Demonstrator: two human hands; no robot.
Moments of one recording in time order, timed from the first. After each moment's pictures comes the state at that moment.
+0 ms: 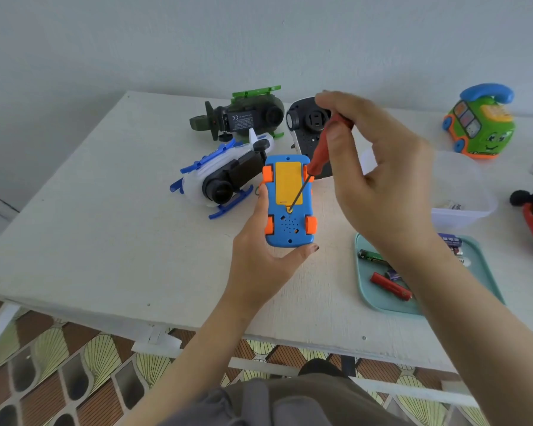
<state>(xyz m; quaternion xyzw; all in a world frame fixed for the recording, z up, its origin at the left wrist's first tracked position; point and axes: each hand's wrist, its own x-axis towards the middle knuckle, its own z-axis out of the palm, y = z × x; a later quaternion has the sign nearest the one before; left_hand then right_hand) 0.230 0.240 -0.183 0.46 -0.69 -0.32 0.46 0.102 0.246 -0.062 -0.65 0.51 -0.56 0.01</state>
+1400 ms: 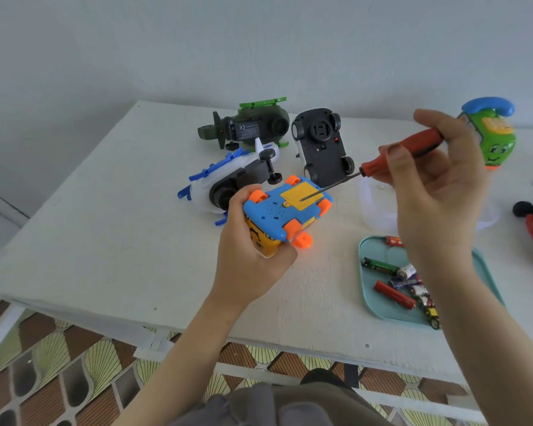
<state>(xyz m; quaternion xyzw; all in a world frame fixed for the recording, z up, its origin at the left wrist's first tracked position) 0.251 0.240 -0.152 0.39 -0.63 -0.42 0.53 0.072 0.258 -0.075 -0.49 0.48 -0.70 0.18</state>
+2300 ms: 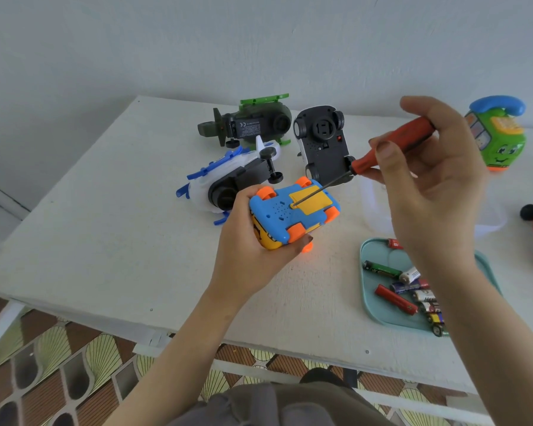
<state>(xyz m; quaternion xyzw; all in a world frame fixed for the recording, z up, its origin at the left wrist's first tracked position) 0.248 0.229 -0.152 0.40 -0.65 -0.41 0.51 0.075 0.253 -0.069 -0.56 0.48 -0.66 0.18</state>
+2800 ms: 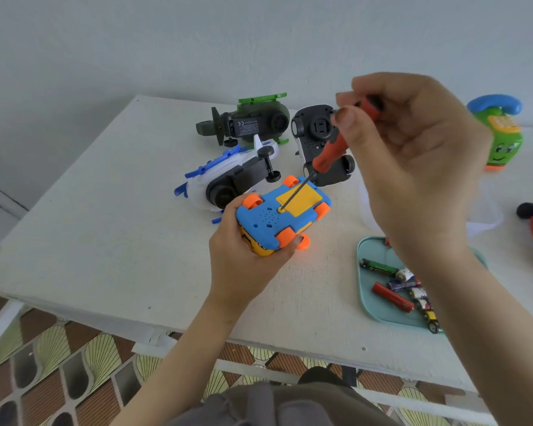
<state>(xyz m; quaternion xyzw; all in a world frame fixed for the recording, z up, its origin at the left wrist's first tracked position) 0.248 0.238 -0.167 0.41 -0.64 -0.29 0.58 0.101 0.254 -0.040 -0.59 0.42 -0.67 0.16</state>
